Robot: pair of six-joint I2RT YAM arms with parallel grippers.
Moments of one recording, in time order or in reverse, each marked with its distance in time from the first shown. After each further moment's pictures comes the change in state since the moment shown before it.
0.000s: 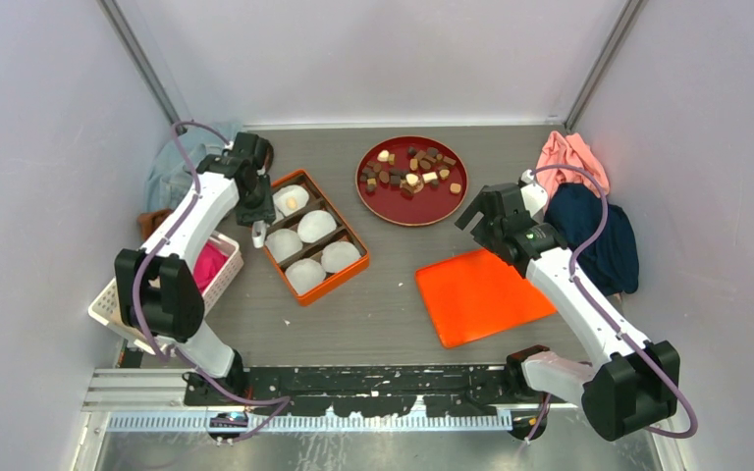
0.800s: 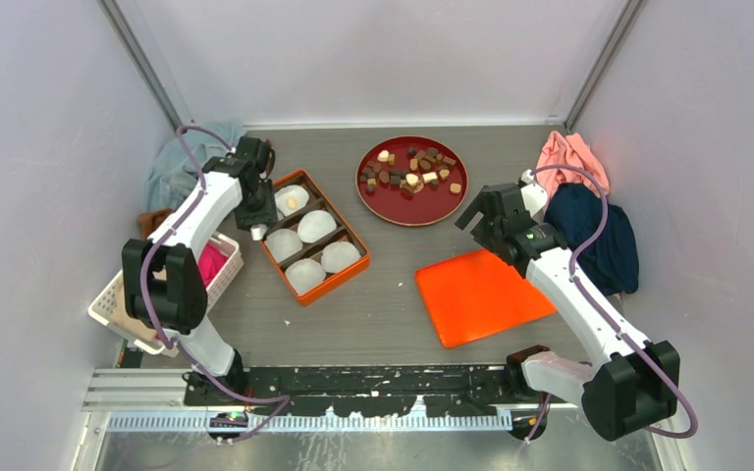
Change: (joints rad) left arm 0.018 0.055 -0.034 0.031 0.001 -0.004; right arm 0.000 0.000 0.000 0.000 0.000 0.000
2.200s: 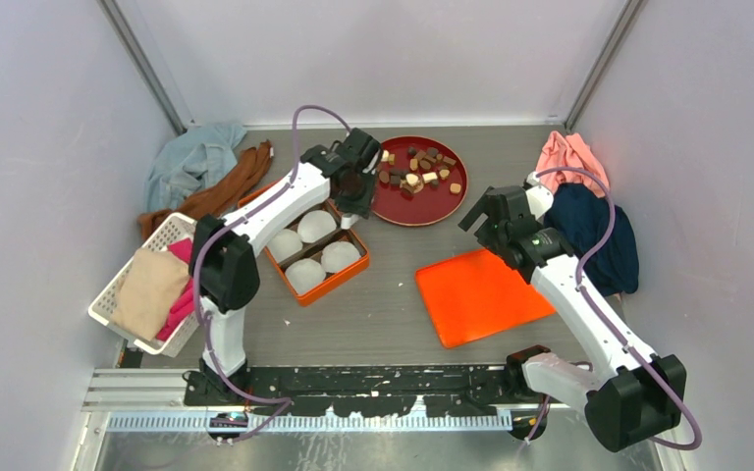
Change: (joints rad) left arm -0.462 0.285 0.421 0.023 0.106 0.010; right arm 0.000 -0.053 -0.005 -0.025 0.013 0.004
